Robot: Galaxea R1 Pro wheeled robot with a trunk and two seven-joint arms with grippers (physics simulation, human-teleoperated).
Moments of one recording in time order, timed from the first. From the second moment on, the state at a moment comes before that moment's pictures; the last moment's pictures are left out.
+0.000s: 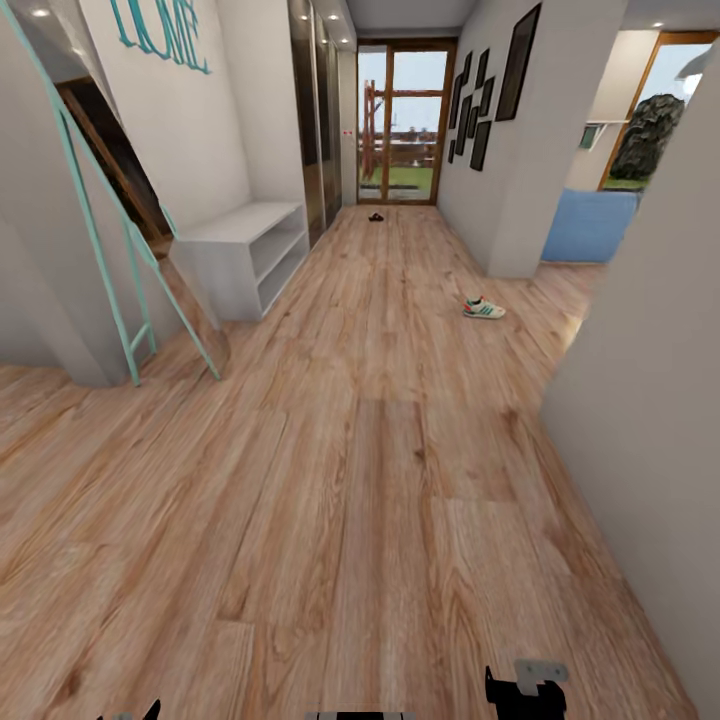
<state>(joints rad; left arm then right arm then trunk) -0.17 0.17 0.71 -0.36 -0.06 -0.49 -0.59 -0.46 -0.02 -0.18 -0.03 0.21 -0.45 -0.20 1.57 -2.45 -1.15</state>
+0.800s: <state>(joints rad) -0.17 0.25 0.71 -0.38 -0.06 -0.49 -0.59 -0.46 -0.02 -0.18 -0.03 0.21 -0.45 -0.20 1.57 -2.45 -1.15</state>
